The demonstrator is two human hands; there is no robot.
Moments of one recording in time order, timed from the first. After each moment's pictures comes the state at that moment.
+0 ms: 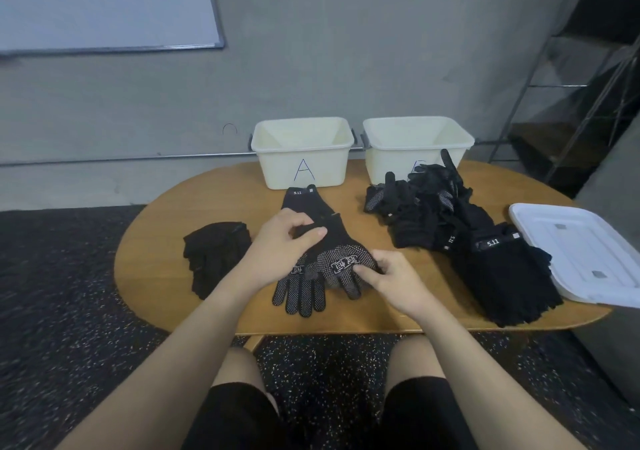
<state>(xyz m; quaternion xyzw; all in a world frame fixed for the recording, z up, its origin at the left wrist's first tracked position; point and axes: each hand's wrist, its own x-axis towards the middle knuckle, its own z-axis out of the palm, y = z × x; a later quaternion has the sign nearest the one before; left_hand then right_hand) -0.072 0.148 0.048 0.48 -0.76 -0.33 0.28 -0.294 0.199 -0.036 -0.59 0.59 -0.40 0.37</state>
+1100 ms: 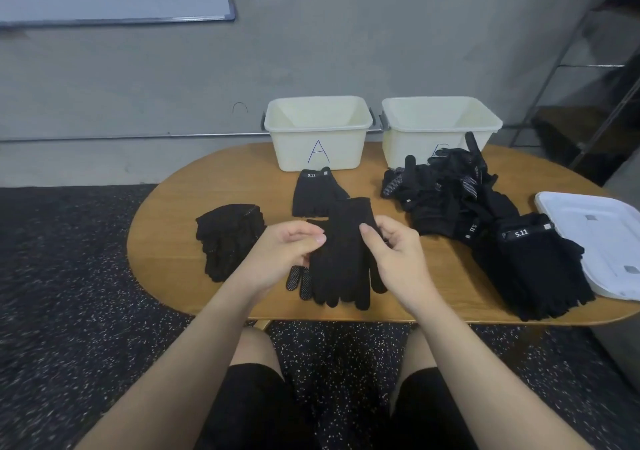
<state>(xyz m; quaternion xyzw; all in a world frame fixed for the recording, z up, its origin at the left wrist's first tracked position) -0.043 0.149 0.006 0.46 -0.61 -0.55 0.32 -0.244 0.204 -0.004 -0.52 0.52 -0.57 0.35</state>
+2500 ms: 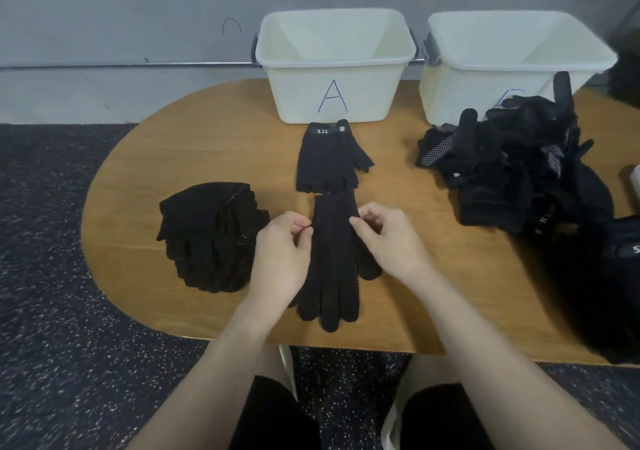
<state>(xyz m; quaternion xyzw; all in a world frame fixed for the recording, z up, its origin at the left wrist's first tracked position) -0.063 0.079 -0.091 0.64 -0.65 -0.25 0.33 -0.251 0.082 -0.098 -0.60 0.64 -0.36 0.32</state>
